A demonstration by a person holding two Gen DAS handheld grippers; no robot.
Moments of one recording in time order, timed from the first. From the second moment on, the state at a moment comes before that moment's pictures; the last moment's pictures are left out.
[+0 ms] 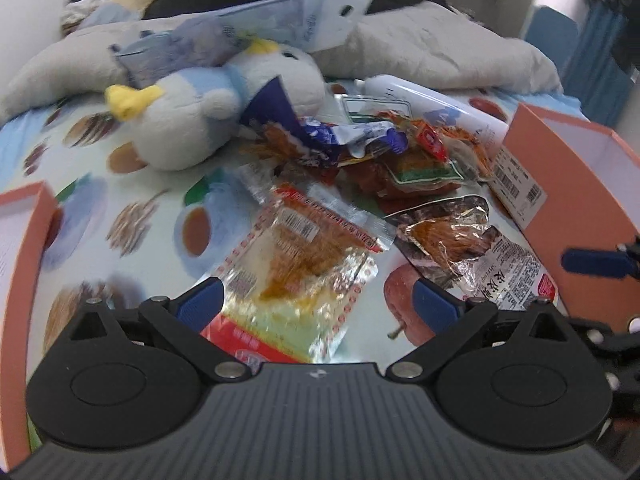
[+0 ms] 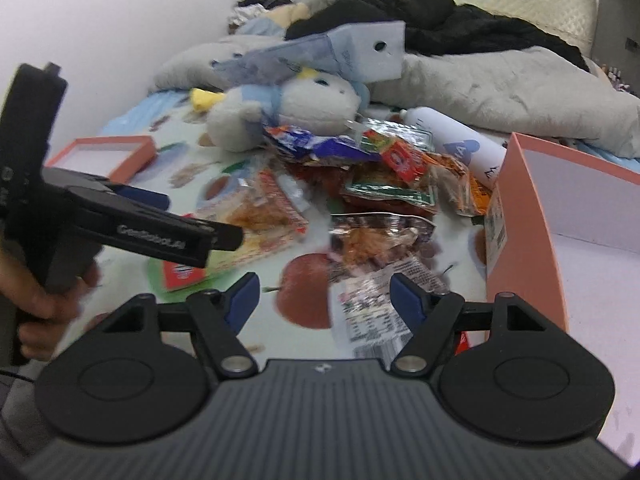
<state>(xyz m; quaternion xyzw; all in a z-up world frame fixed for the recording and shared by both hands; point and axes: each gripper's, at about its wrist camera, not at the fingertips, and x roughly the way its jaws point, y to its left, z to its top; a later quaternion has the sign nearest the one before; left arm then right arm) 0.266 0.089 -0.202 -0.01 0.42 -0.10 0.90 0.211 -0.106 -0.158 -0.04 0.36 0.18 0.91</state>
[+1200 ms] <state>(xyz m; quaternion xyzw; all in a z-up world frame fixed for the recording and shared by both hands) 0.313 0.080 -0.250 0.04 0.43 -0.13 0.89 0.291 -0.082 -0.224 -0.11 0.42 0.15 0.89</state>
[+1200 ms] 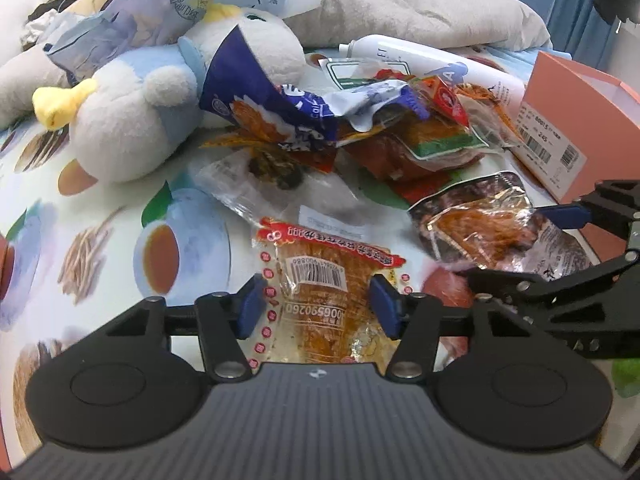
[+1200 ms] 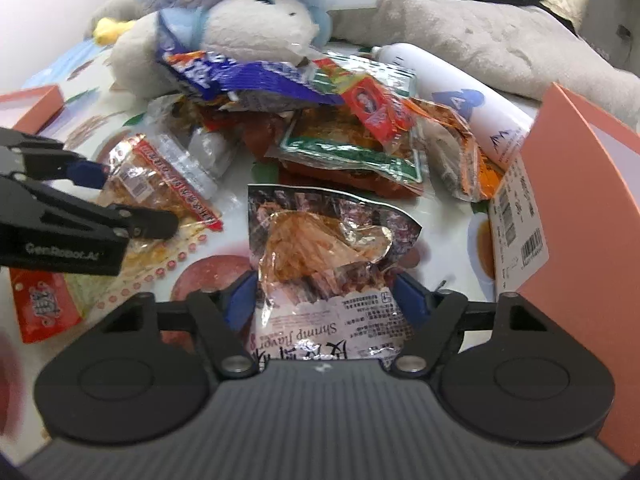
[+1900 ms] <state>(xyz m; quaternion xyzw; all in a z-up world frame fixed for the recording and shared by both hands) 0.239 0.065 -0.240 -0.08 0.45 -0.09 0.88 0.225 -0.110 -0.213 -0.06 0.45 0.15 0.88</state>
